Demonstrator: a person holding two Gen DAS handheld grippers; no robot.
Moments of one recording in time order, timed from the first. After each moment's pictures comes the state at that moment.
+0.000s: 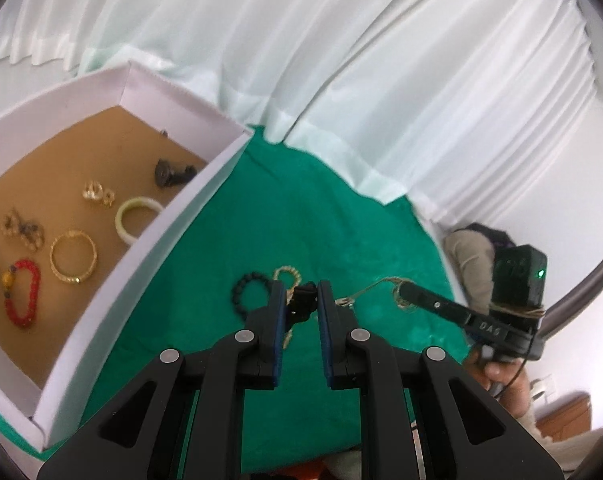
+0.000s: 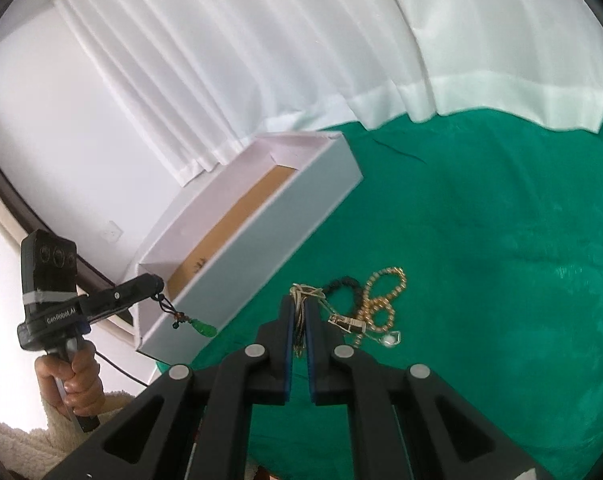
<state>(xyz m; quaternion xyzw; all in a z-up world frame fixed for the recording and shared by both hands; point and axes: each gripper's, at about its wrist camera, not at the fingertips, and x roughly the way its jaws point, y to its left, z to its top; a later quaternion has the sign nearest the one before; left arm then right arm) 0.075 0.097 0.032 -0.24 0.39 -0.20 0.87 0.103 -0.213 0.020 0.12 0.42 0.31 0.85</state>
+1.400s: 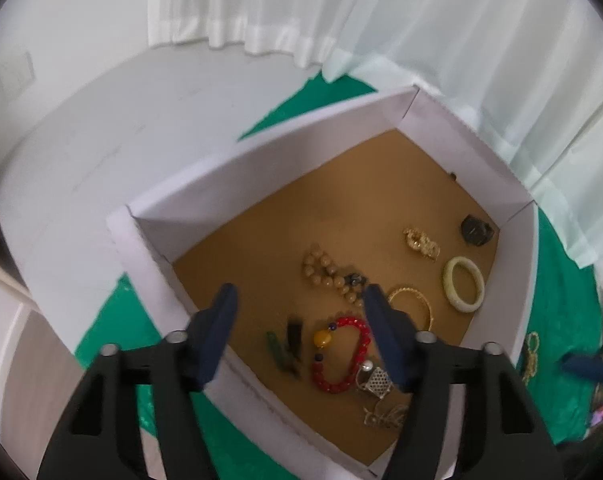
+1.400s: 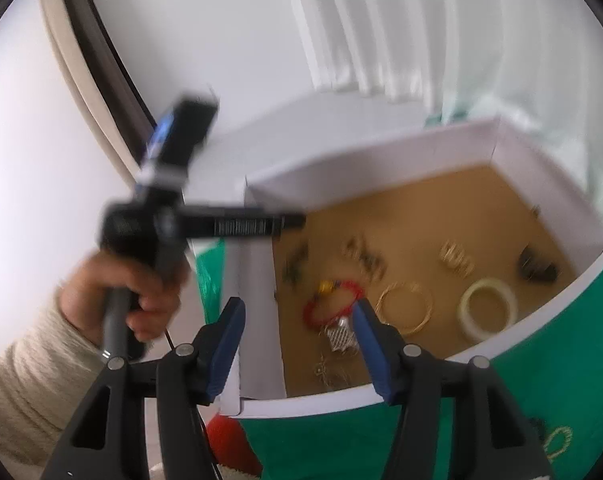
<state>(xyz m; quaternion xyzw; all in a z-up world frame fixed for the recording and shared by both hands) 0.104 0.323 -0.015 -0.18 0.45 0.14 0.86 0.094 0.110 0.043 -0.11 0.41 0.50 0.76</state>
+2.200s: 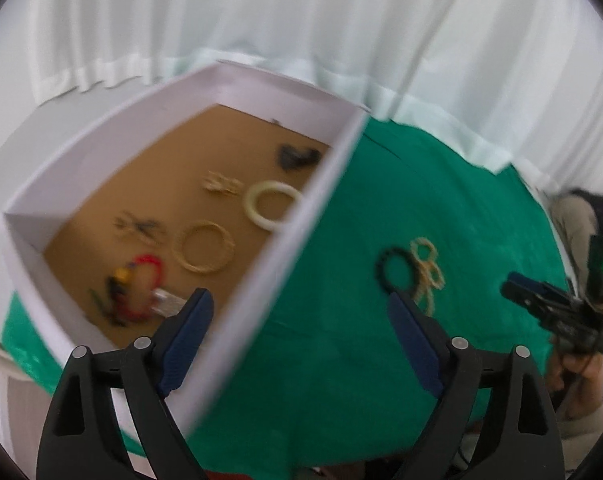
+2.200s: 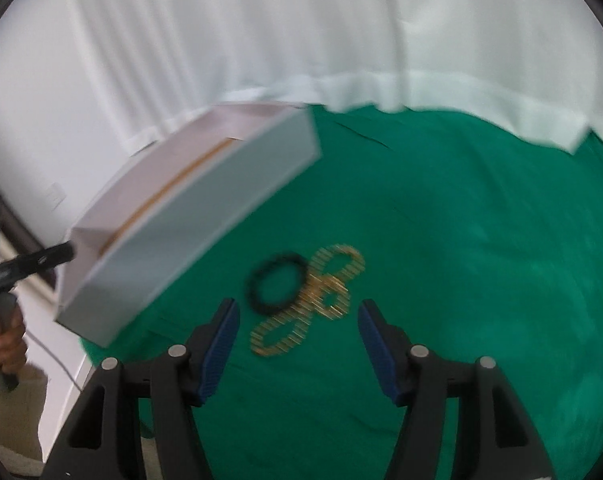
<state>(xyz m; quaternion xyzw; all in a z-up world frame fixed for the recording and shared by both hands) 0.070 0.120 -0.005 -0.10 0.45 -0.04 0.89 0.094 -0.206 -0.035 0.04 0.43 0.21 0.88</state>
